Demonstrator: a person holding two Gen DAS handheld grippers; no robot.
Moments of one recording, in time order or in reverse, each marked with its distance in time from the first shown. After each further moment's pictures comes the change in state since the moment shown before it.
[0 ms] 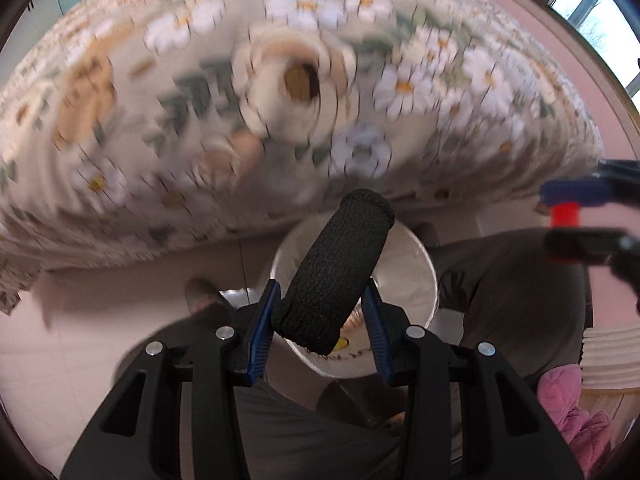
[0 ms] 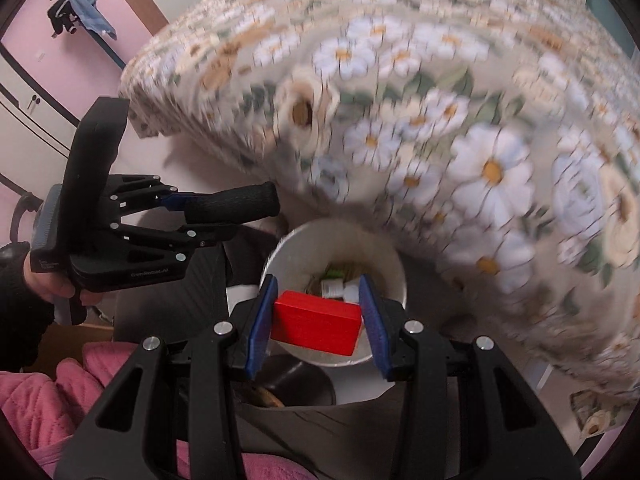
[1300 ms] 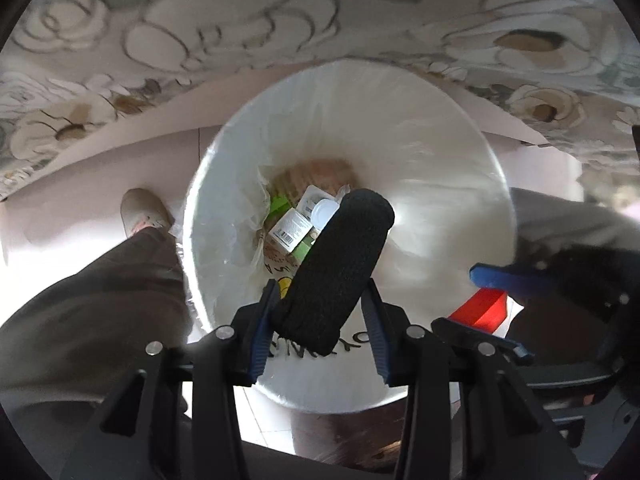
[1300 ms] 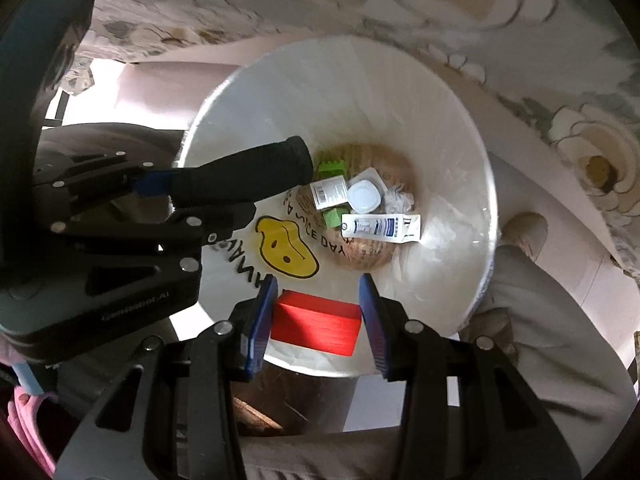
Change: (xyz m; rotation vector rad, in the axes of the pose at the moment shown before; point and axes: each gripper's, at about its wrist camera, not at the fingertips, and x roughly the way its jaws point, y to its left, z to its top) left arm 0.194 0.004 -0.022 -0.138 0.377 -0.049; right arm 0.232 -0.043 -0.042 0.194 0.383 0.018
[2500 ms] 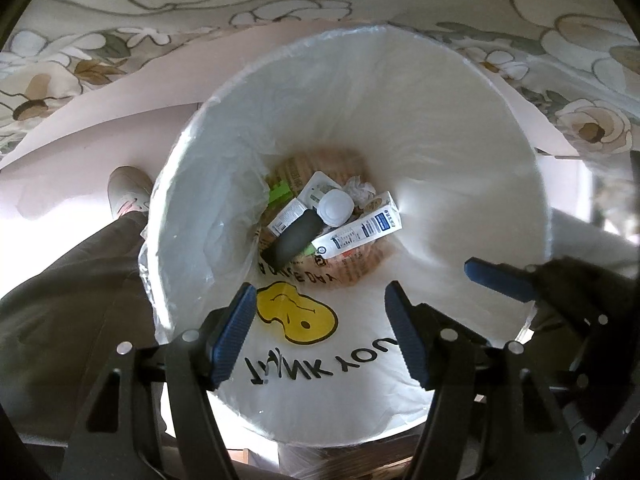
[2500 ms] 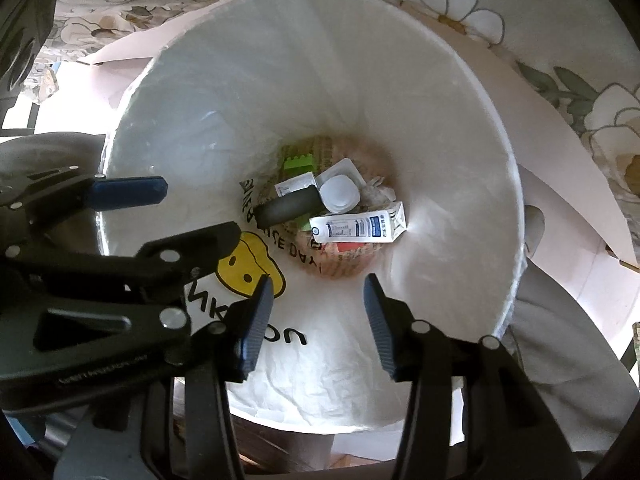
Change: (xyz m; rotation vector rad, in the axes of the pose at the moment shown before) left arm 0.036 0.009 0.015 -0.077 0.058 -0.004; right arm 0.038 -0.009 0.008 0.043 0.010 -0.083
